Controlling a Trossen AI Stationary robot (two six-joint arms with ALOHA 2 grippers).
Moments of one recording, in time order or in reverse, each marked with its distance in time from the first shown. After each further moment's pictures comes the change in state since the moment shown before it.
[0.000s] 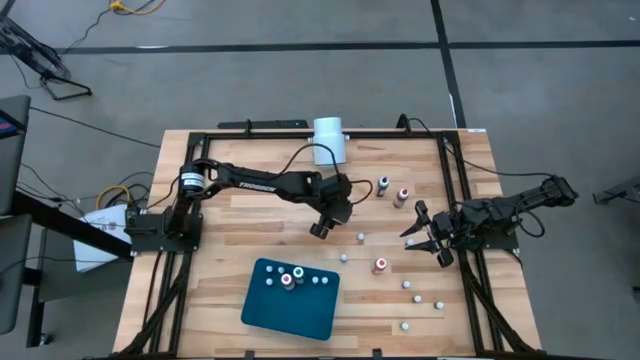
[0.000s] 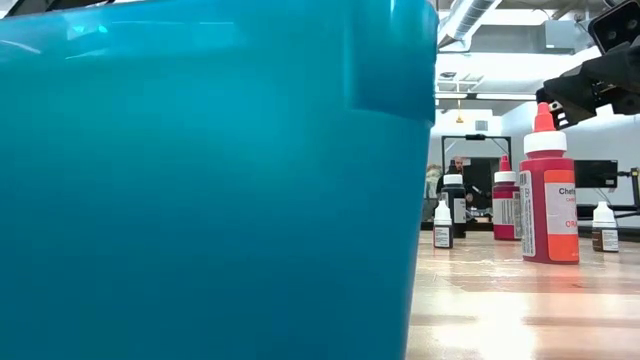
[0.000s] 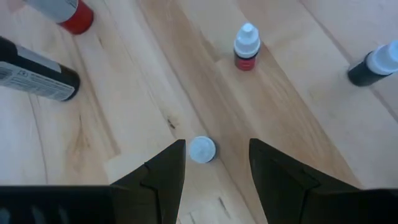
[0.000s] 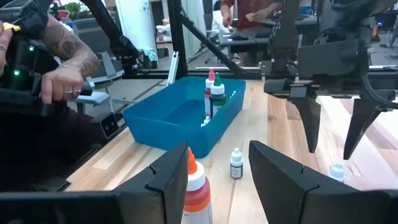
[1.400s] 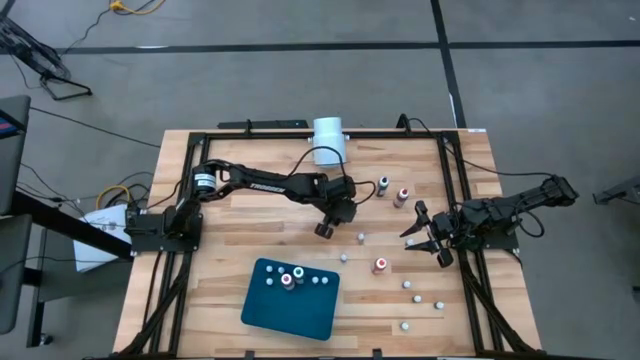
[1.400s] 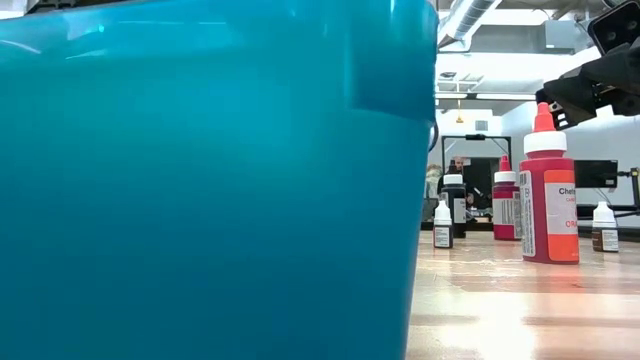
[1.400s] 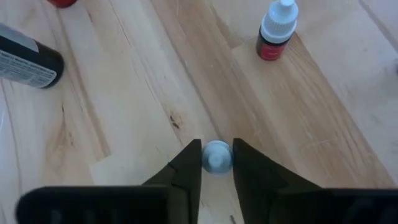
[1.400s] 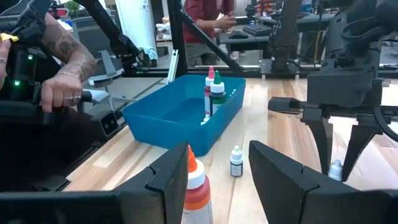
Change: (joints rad) left arm 0.008 0.095 0.058 0.003 -0.008 -0.033; right arm 0.000 0.008 0.000 0.000 0.000 0.000
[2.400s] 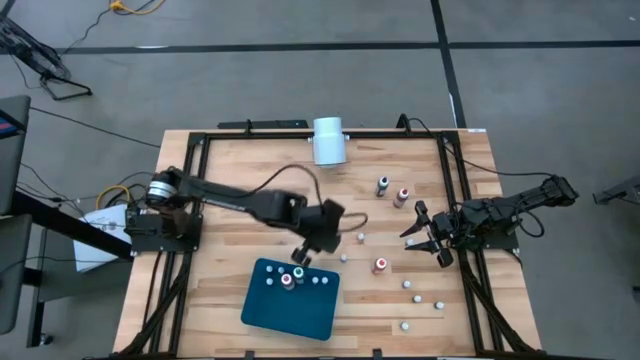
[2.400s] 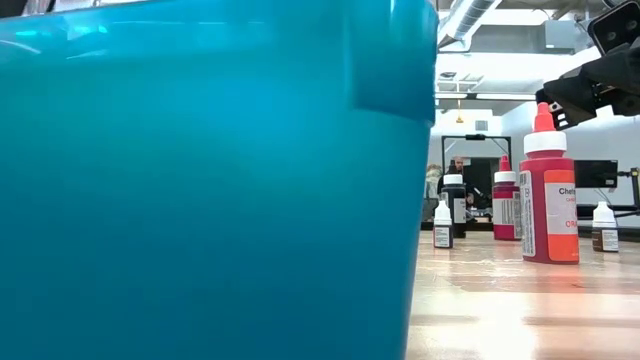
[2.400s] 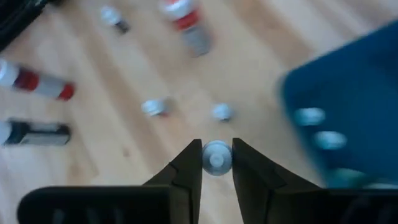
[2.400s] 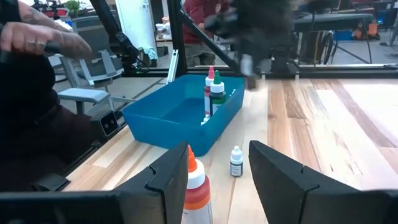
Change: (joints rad) left arm -0.281 -0.324 0.001 -0.281 -0.125 -0.060; right arm 0.000 0.000 0.000 0.000 0.000 0.000
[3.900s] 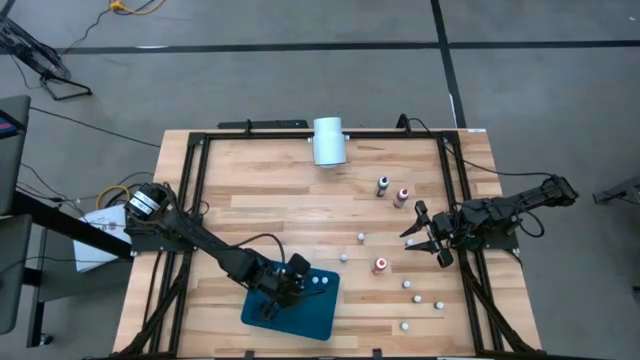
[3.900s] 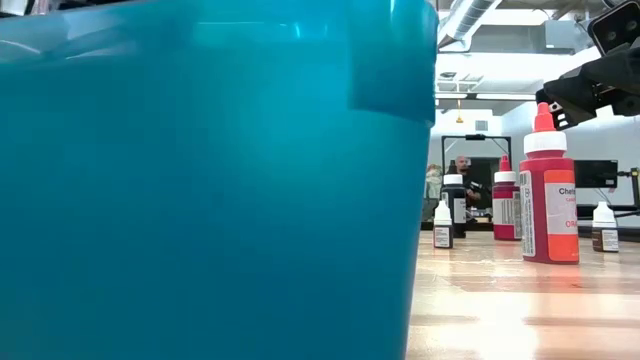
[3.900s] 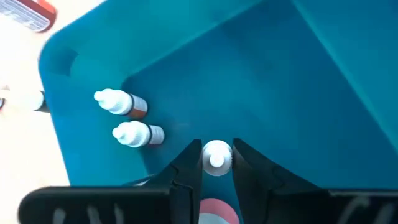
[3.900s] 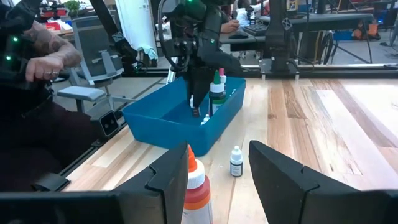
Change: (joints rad) left arm -0.363 -0.058 -0.493 0.422 -0.164 -0.308; right arm 0.000 0.000 0.000 0.000 0.000 0.000
